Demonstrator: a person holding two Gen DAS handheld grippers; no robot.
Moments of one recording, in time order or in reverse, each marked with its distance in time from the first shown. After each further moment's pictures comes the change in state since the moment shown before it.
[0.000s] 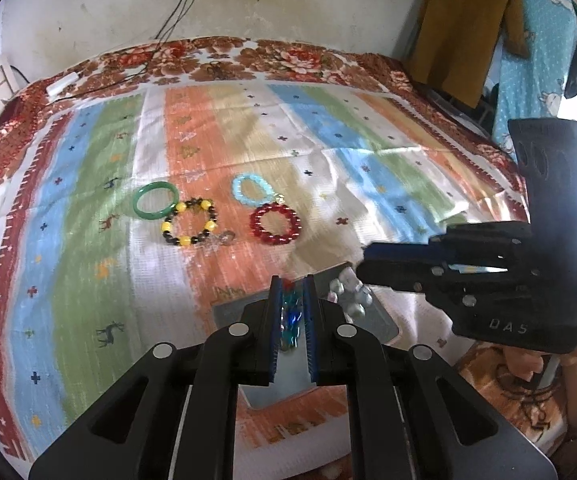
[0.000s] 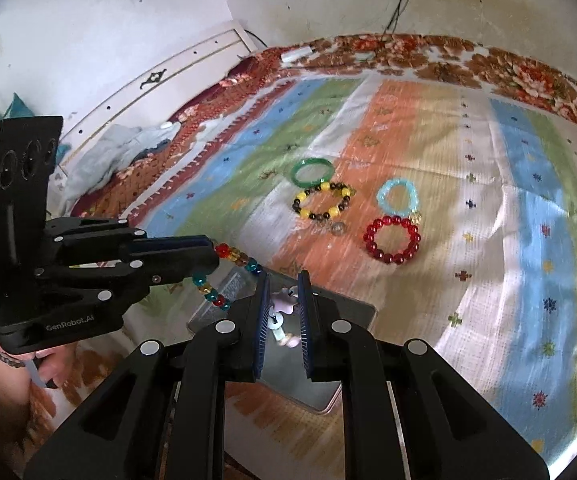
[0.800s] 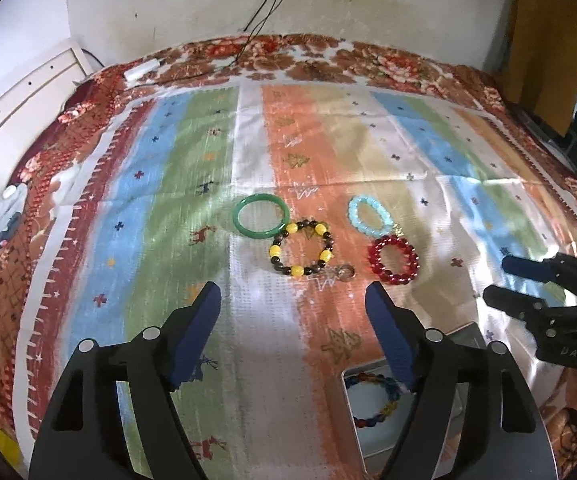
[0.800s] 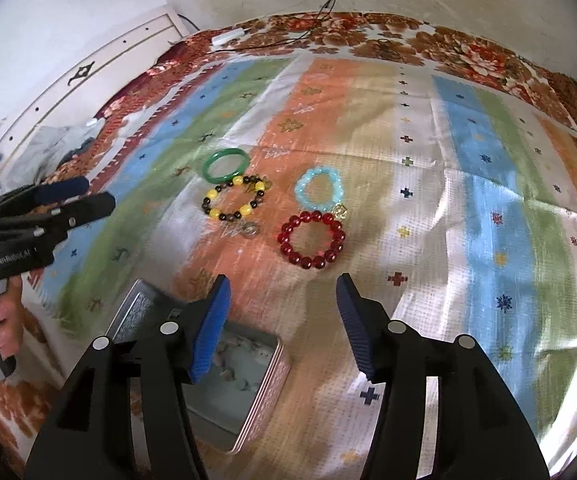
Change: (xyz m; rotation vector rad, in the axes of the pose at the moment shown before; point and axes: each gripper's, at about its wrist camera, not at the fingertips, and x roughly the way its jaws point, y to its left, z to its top) left arm 0.028 0.067 0.038 -0.127 0.015 0.280; right arm 0.029 -0.048 0.027 0.076 0.045 -0.215
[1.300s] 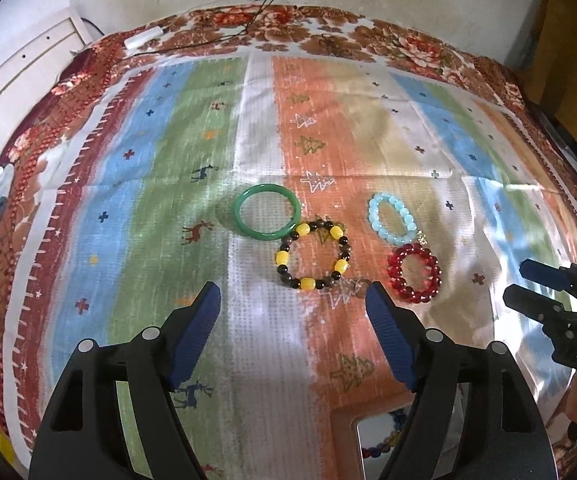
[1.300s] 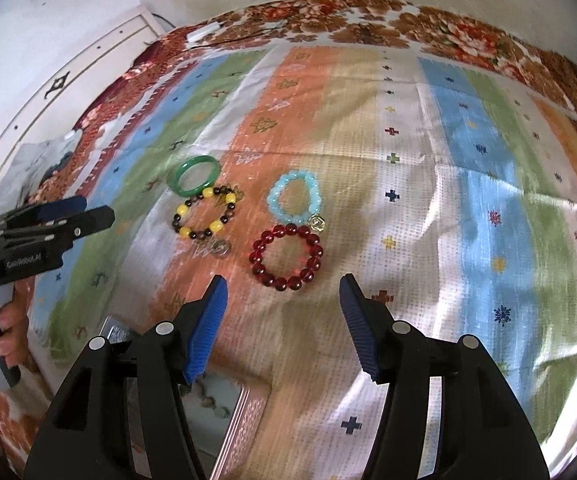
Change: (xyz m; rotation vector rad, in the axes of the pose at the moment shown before) left arm 0.047 0.011 0.026 -0.055 0.101 -0.002; right arm 0.026 -0.027 0.025 0.086 0.056 -0.007
